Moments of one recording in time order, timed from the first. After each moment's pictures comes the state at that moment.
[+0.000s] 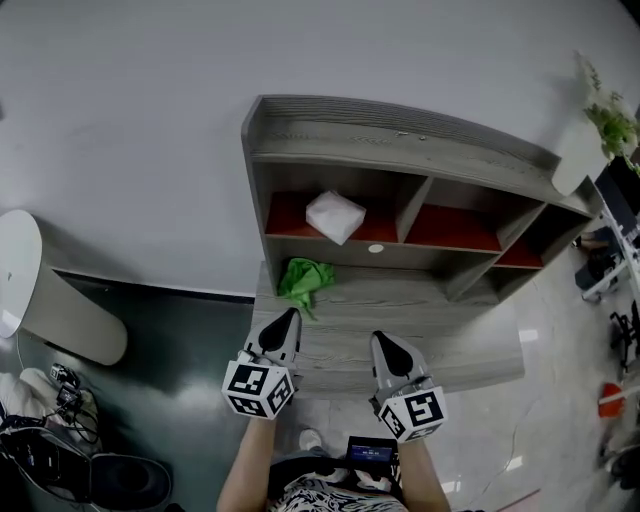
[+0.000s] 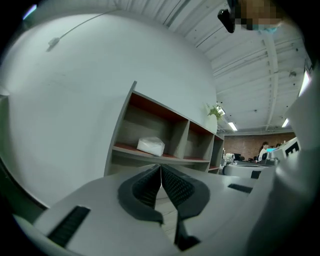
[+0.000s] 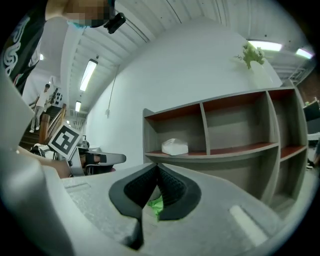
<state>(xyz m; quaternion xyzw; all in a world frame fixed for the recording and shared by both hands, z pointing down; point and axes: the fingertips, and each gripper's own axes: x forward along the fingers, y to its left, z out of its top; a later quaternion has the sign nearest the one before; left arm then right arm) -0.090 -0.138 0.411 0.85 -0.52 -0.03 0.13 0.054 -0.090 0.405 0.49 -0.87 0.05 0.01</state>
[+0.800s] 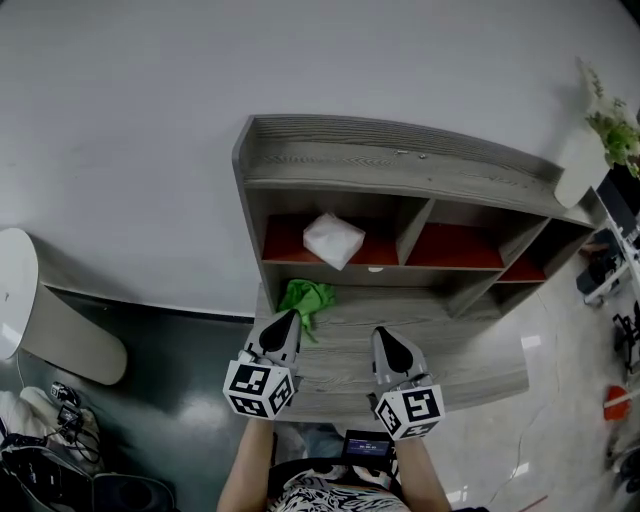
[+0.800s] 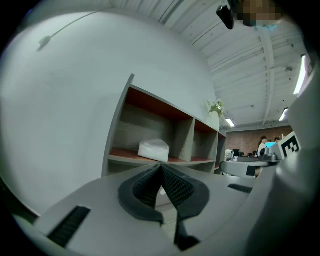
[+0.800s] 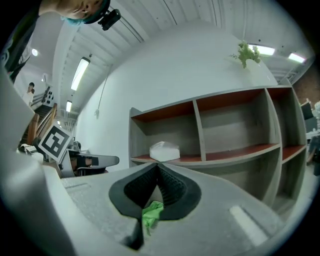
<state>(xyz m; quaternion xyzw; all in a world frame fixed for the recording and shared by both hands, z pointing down) -0.087 -0.191 0.404 0.86 -0.50 -0.03 0.11 0.058 -0.150 0.399 0.52 -0.85 0.04 0.00</state>
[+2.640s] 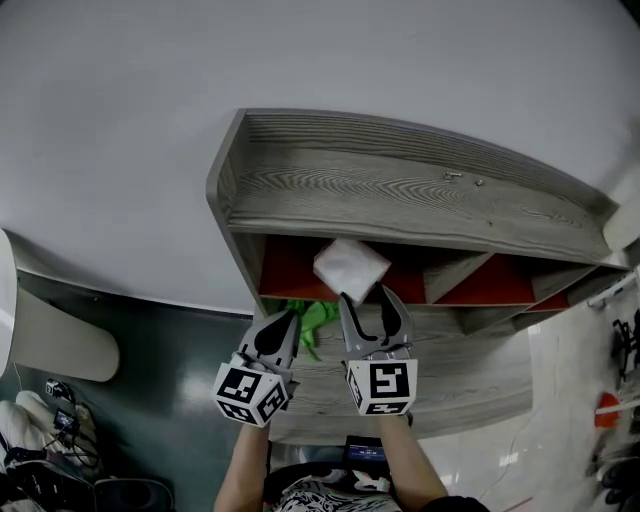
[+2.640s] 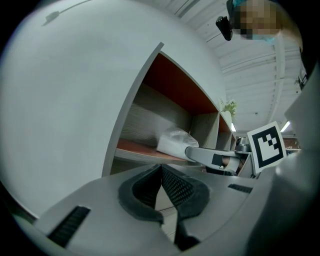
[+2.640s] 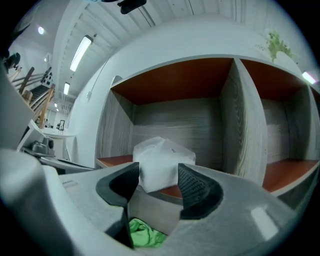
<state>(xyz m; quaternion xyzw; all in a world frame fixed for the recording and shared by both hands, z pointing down) -0.105 -0.287 0.431 0.86 -0.49 -0.03 0.16 -0.003 -0.315 0.392 0.55 -0.83 -0.01 0.05</state>
